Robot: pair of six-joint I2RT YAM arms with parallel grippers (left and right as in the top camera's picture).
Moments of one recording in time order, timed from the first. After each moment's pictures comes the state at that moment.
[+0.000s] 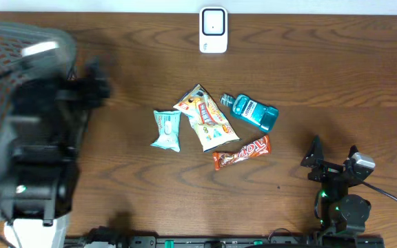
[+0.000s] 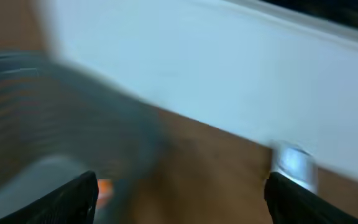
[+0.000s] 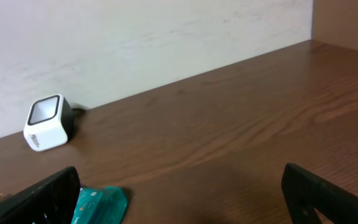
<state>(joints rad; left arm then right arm) -0.03 0.97 1.25 -0.59 -0.21 -0.30 -0.10 0.02 0.01 -0.07 0.07 0.28</state>
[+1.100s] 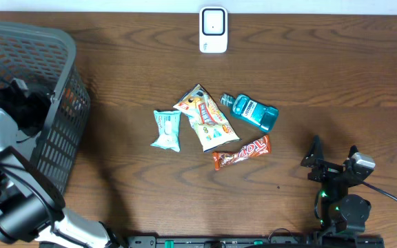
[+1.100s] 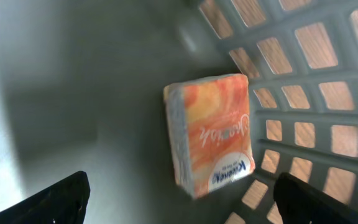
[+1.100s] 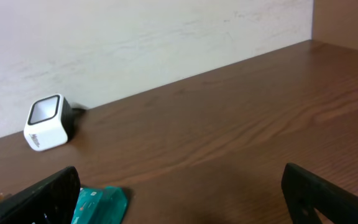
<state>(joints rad) 0.64 1.83 1.25 -0.58 0.48 -0.15 -0.10 0.02 0.01 -0.07 0.07 0.28</state>
